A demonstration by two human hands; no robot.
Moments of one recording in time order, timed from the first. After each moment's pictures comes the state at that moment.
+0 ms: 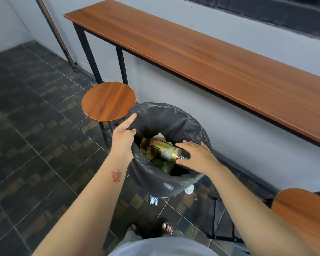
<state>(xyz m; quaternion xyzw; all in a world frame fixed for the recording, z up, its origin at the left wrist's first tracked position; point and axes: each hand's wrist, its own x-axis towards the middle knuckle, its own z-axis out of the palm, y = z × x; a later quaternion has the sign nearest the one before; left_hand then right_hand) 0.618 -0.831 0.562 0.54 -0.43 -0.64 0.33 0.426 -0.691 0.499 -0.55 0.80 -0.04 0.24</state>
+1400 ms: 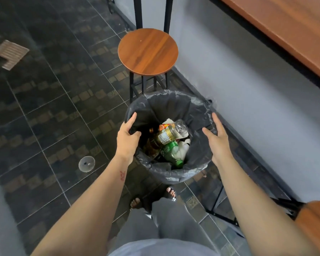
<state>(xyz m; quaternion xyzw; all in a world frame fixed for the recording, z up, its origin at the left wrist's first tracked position) 0.740 -0.800 0.428 0.62 -0.45 -0.56 0.32 0.496 -0.717 0.443 -0.18 0.74 -0.49 0.42</state>
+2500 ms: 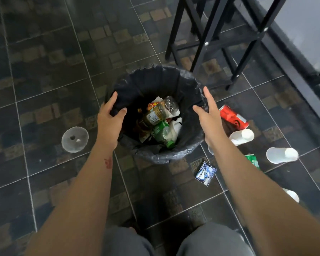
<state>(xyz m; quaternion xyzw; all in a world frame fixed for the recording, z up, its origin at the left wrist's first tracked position) 0.874 -0.900 -0.060 0.70 -0.38 -0.43 0.43 0.621 -0.894 -0.060 -0.36 0.68 -0.42 0.48</state>
